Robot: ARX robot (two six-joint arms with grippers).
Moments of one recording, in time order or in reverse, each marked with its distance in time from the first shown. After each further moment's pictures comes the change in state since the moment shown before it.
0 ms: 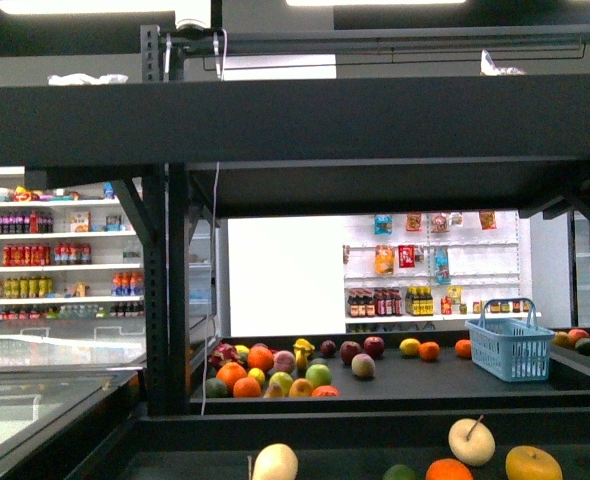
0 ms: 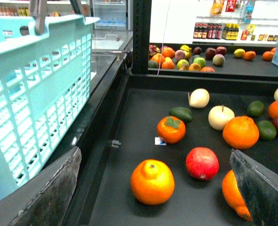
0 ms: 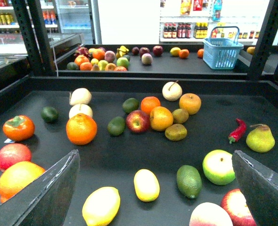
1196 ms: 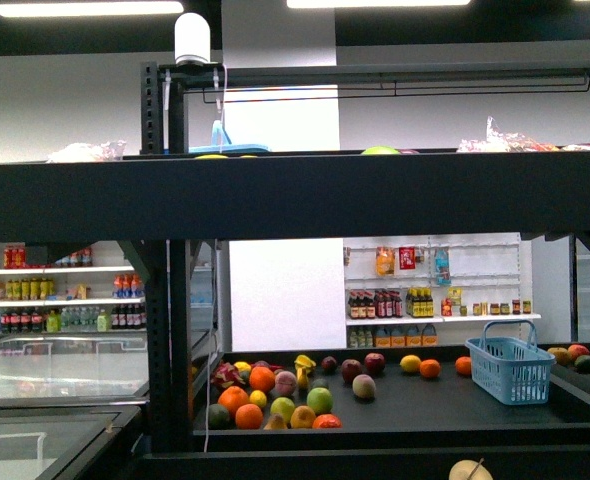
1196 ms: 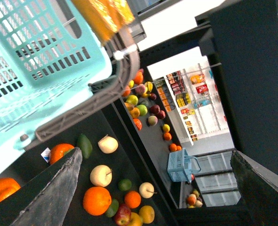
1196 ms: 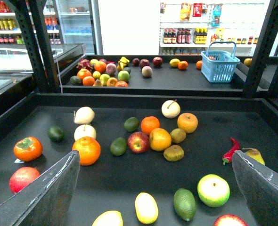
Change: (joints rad) left arm 0.550 1.015 0.595 0.270 0.521 -1.034; right arm 0.000 0.000 0.000 0.001 0.000 0.000
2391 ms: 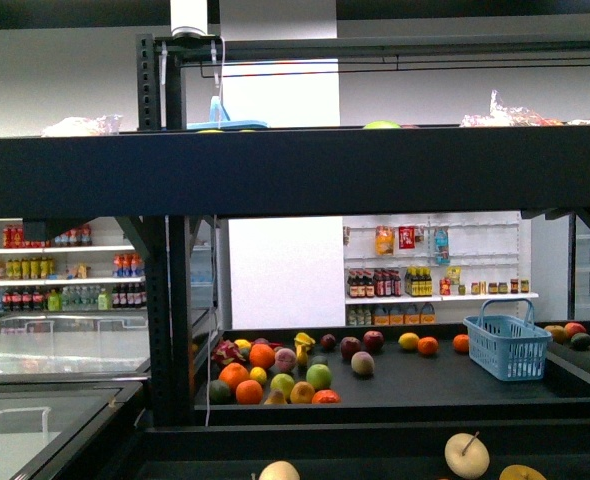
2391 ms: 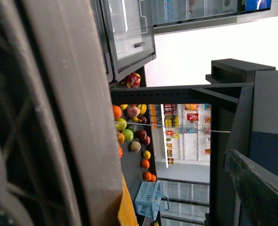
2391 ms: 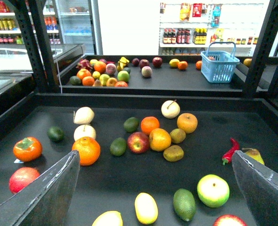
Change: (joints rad) left arm -0.033 0.760 0.657 0.050 -0.092 -0.262; right arm 0.000 0.000 0.000 0.000 0.000 0.000
